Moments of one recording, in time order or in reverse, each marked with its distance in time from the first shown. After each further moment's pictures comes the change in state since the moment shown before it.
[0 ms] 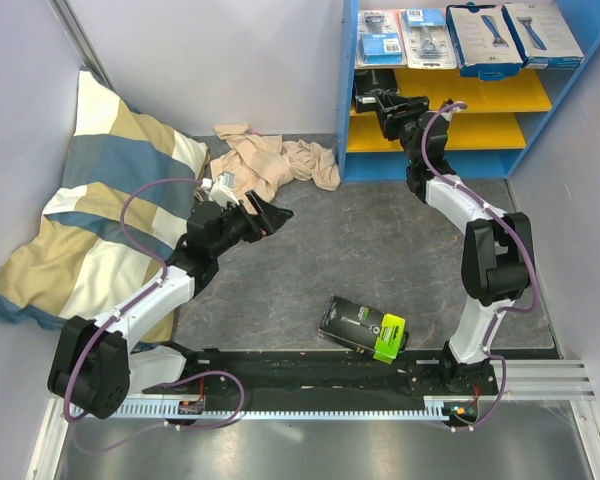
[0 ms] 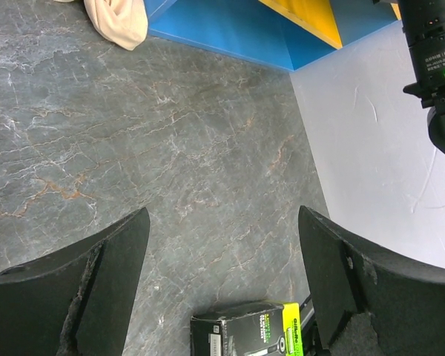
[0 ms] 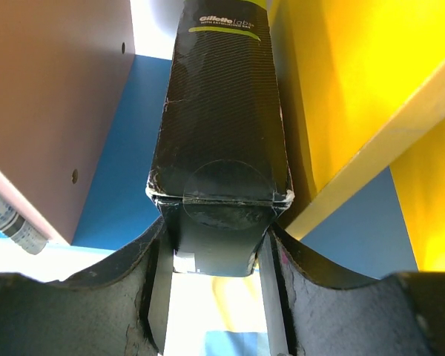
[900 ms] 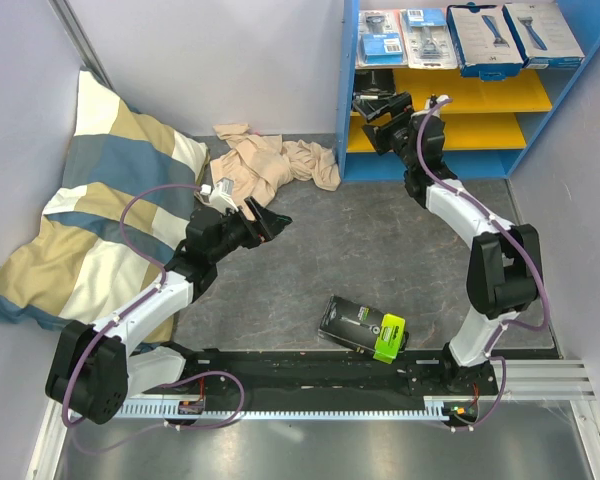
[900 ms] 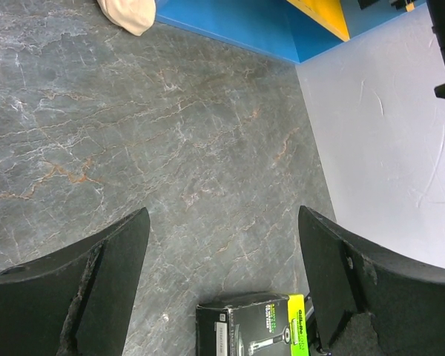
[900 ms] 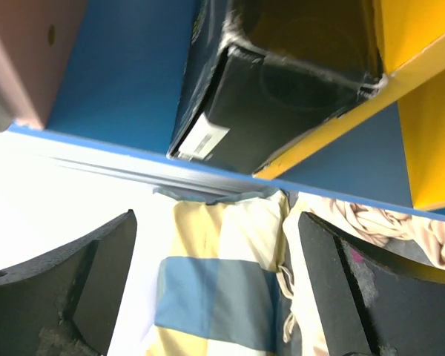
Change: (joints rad) left arm 0.000 -0.031 -0.049 0.001 0.001 0.000; right arm 0.042 -0.084 -0.031 -0.126 -0.138 -0.167
